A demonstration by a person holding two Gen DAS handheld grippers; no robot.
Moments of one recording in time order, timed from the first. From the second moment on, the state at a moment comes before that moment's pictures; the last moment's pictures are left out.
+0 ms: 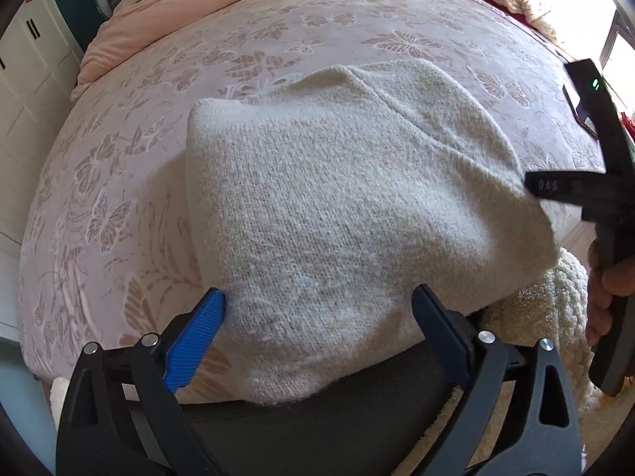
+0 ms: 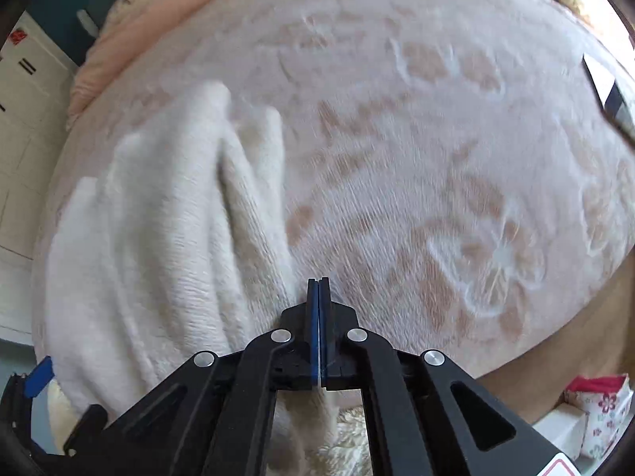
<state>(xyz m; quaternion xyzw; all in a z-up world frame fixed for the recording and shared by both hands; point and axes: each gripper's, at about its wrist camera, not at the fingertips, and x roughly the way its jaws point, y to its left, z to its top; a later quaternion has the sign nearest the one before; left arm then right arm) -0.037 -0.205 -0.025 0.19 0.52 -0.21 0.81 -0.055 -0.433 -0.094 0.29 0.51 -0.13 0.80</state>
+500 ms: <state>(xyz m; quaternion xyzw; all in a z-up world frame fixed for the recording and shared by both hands) -0.036 -0.196 -0.002 0.15 0.49 -0.23 0.83 0.013 -0.401 -0.018 0.25 0.43 -0.05 0.87</state>
